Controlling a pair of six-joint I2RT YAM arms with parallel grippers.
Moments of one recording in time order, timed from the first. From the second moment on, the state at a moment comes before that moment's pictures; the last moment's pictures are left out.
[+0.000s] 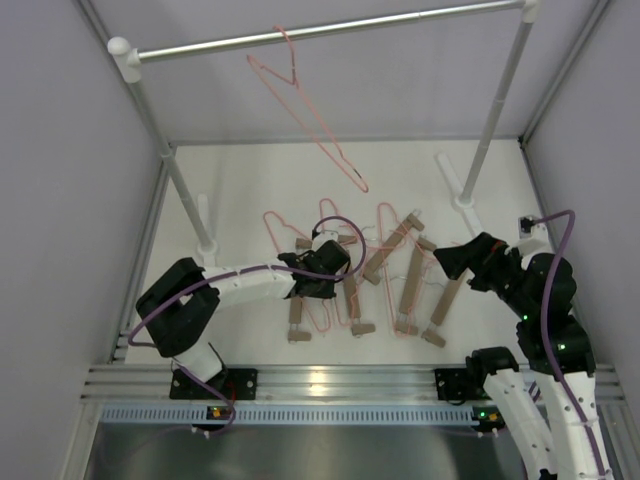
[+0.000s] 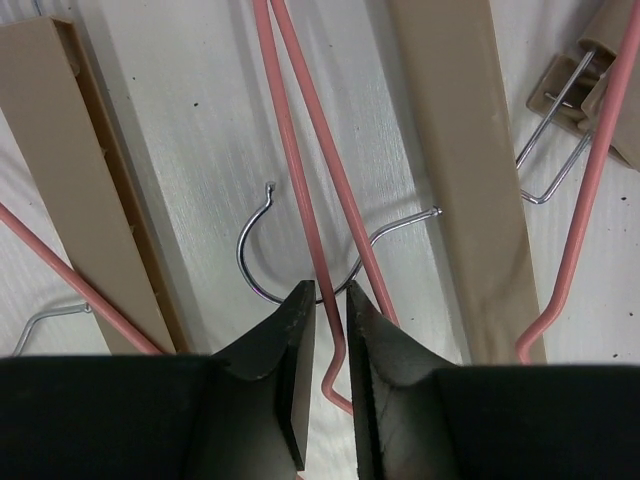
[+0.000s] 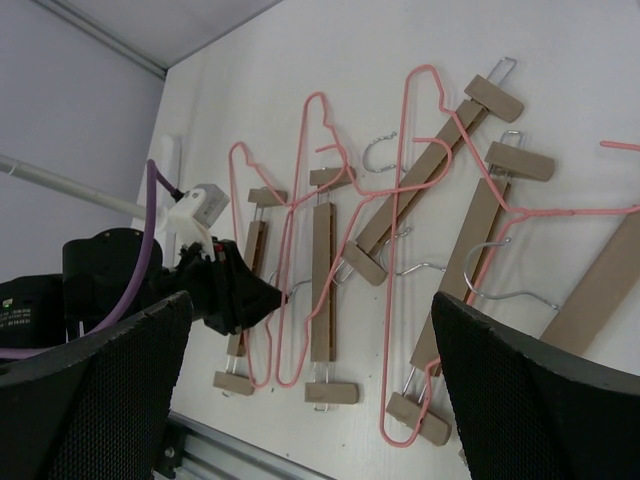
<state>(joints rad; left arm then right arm) -0.92 1.63 0.92 -0.36 -0.28 -0.70 0.12 0.41 0.77 -0.65 -0.27 0.61</state>
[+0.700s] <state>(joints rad) -0.92 1.42 0.89 -0.38 -0.28 -0.71 0.12 0.41 0.77 -0.65 -0.28 0.61</state>
